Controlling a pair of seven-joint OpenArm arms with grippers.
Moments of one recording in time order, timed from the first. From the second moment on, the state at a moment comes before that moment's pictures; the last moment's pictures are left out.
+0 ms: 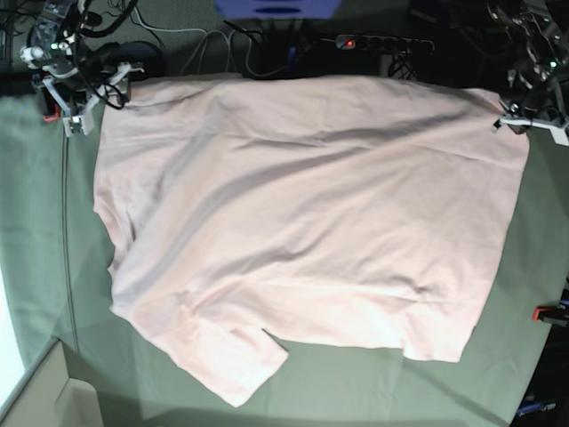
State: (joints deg) left arm 19.4 -6.5 -41.7 83.3 -24.9 -10.2 34.2; right arm -26.1 -1.2 35.0 94.1 -0.9 35.9 -41.5
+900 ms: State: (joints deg) left arm 20.4 -6.5 -41.8 93.9 -24.8 -10.1 34.4; right arm -24.3 -1.7 35.3 101.8 -0.4 39.1 -41.8
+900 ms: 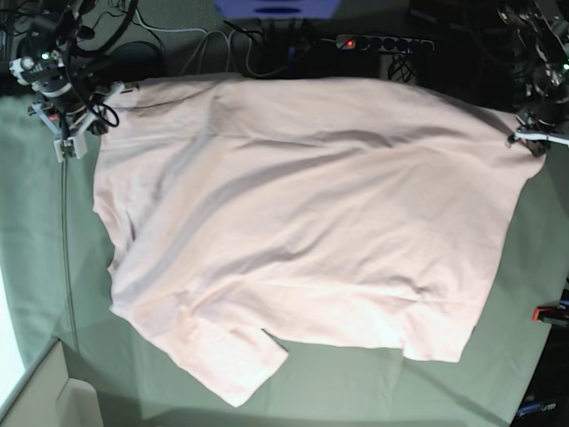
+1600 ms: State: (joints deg) left arm 19.3 -6.5 -41.8 93.4 -24.9 -10.1 34.4; right arm -24.8 -1.9 35.3 95.9 -0.5 39.1 -49.3
